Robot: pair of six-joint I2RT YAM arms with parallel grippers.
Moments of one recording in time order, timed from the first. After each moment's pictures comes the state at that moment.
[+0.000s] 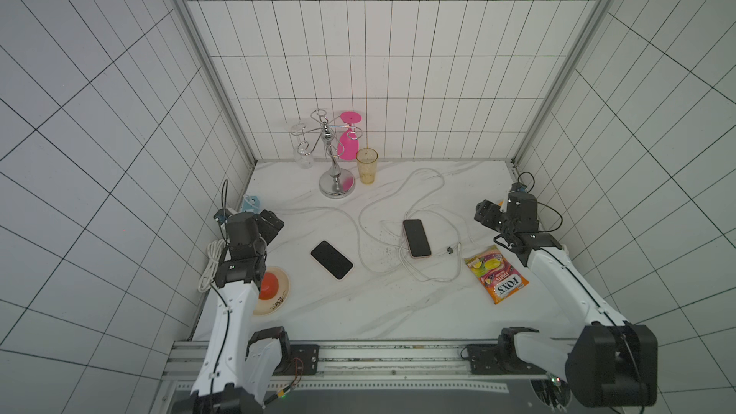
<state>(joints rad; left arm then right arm) 0.20 0.81 0.68 -0.40 -0.07 -0.72 0.14 1.18 0.82 -0.31 0.02 0.46</state>
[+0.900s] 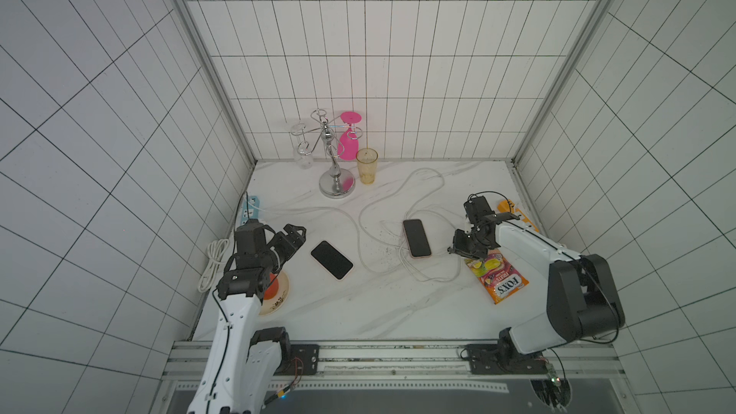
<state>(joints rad) 0.11 0.80 0.65 -0.57 0.34 -0.78 0.32 1.54 0.94 -0.74 -0.13 0.46</state>
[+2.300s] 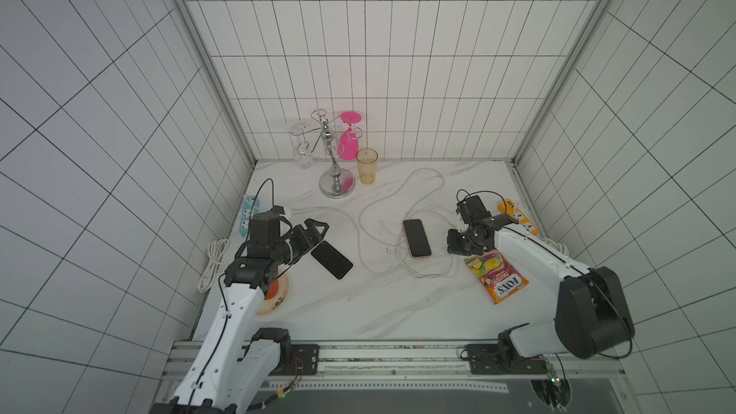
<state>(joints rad) -0.09 0.87 0.77 -0.56 0.46 -0.77 0.46 1.35 0.95 -0.71 -0.10 0.37</state>
